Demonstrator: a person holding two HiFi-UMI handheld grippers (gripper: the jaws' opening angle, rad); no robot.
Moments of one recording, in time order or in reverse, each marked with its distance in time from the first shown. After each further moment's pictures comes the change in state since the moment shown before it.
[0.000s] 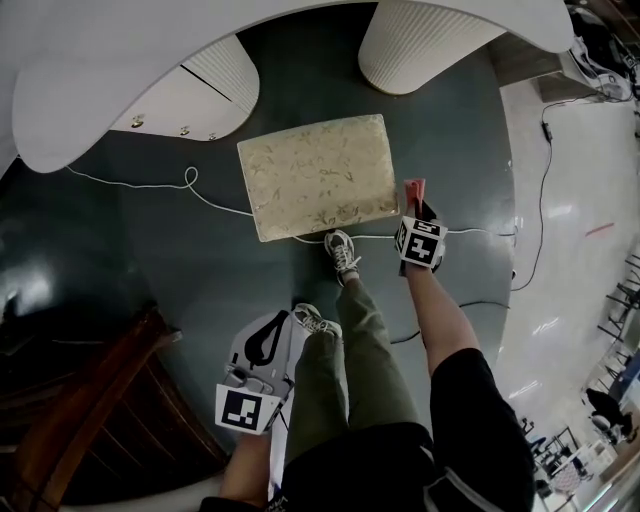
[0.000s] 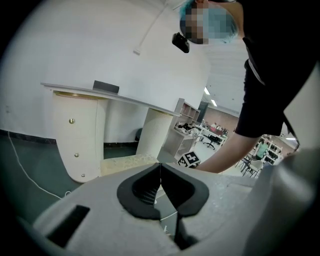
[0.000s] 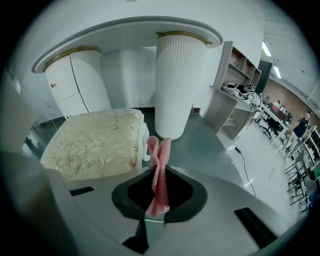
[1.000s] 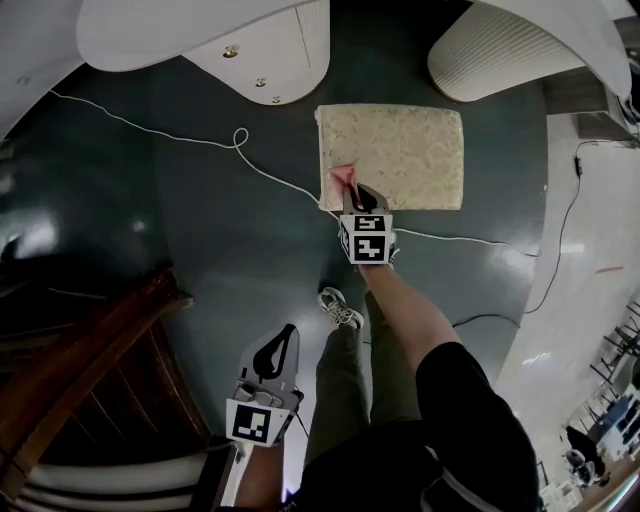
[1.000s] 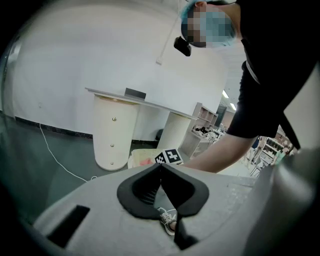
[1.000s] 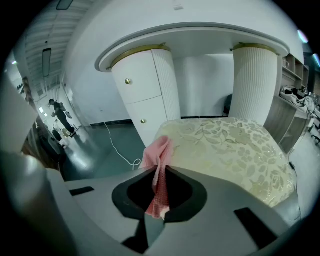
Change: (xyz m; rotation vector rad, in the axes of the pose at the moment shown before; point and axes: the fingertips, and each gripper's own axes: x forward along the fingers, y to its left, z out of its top) left arm -0.134 0.049 -0.054 -0.115 -0.040 0.203; right arm -0.051 0.335 -0.001 -0.177 -0.126 0.473
